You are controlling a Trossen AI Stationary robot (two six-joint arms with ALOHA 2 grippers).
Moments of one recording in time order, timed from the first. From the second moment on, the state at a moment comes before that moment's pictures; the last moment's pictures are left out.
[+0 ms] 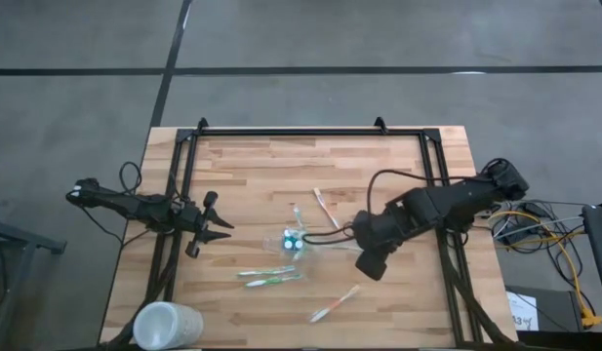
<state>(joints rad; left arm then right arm) -0.29 0.10 0.01 0.03 -0.06 -0.06 0.36 1.57 1.60 -1.30 -0.11 0.99</state>
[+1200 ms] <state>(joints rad) -0.29 0.10 0.01 0.03 -0.06 -0.06 0.19 1.65 1.60 -1.17 -0.18 0.88</state>
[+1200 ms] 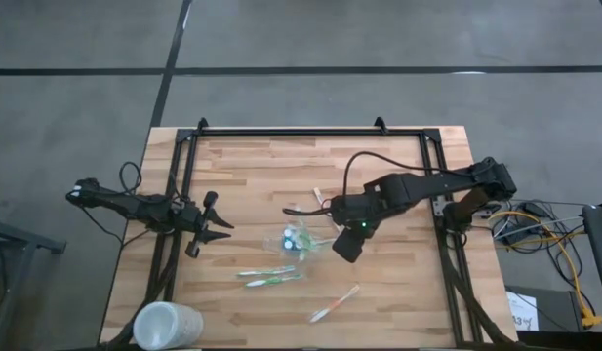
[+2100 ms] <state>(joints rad) -0.29 0.10 0.01 0.03 -0.06 -0.06 0.17 1.65 1.60 -1.04 -0.18 0.75</state>
